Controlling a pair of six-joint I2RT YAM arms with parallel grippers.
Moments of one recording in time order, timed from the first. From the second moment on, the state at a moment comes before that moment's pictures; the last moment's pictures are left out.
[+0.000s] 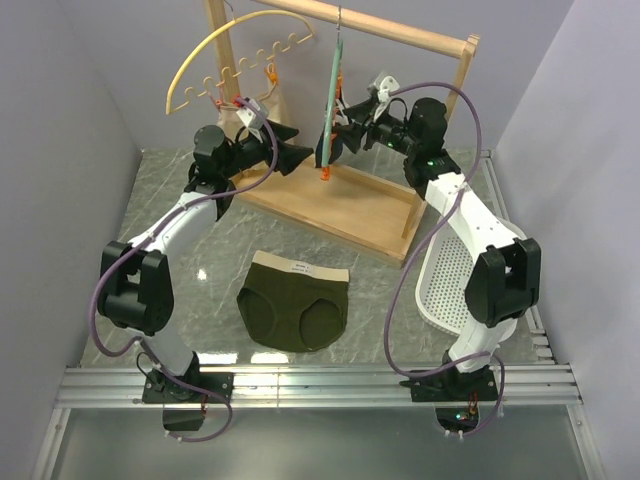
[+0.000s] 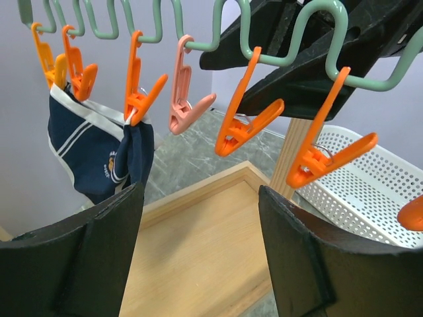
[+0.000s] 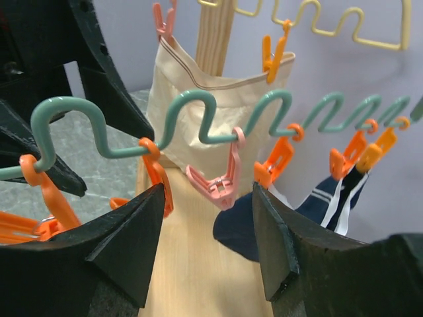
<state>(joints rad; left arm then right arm) -0.29 1.68 1.31 0.59 0.76 -0.22 0.30 1.73 1.57 0.26 -0.70 -0.11</state>
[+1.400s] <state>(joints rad) -0.27 1.80 1.40 0.64 0.78 -0.22 0.33 1.88 1.71 0.34 -0.78 -0.11</state>
